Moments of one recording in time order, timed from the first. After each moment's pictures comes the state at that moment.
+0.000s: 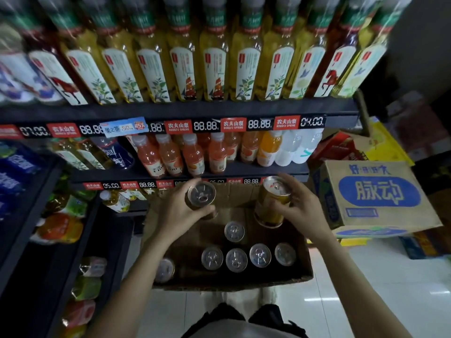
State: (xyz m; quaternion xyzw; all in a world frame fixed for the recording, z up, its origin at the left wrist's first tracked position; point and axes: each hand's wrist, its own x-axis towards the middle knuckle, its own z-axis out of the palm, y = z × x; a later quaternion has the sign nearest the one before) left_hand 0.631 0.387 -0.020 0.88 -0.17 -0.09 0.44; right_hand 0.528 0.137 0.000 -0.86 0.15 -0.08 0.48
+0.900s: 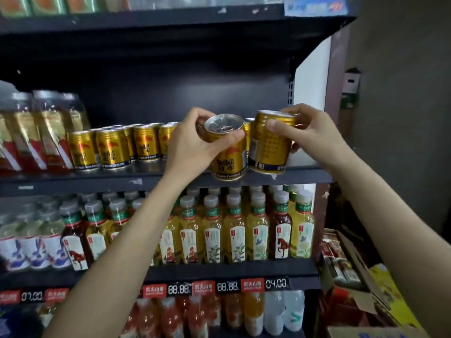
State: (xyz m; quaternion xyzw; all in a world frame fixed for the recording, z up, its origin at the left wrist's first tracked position) left_hand 0.695 0.210 0.354 0.73 -0.34 0.32 0.51; right_hand 0.622 0.007 0.366 -0.80 -0.07 -0.37 0.47
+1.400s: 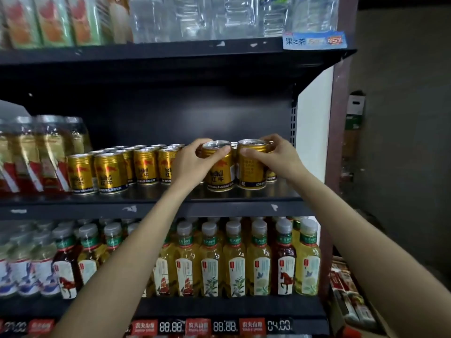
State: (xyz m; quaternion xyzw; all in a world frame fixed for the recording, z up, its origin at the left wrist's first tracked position) left_hand 0.777 0.189 0.361 0.78 -0.25 0.29 0.49; right_hand 0.717 -0.002 0.370 -0.82 -0.04 -0.34 0.46
